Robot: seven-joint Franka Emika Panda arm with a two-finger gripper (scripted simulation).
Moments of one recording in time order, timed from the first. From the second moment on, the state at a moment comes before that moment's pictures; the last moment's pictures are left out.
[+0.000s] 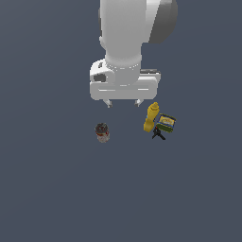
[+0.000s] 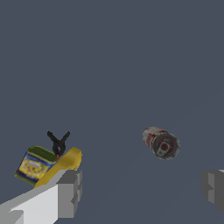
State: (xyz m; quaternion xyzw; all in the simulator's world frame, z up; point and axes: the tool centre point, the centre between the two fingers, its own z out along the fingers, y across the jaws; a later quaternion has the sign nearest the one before) arm -0.009 0.009 0.306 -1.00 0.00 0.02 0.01
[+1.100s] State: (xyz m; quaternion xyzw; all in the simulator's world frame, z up) arm -0.010 0.019 0.292 -1.00 -0.01 0.01 0.00
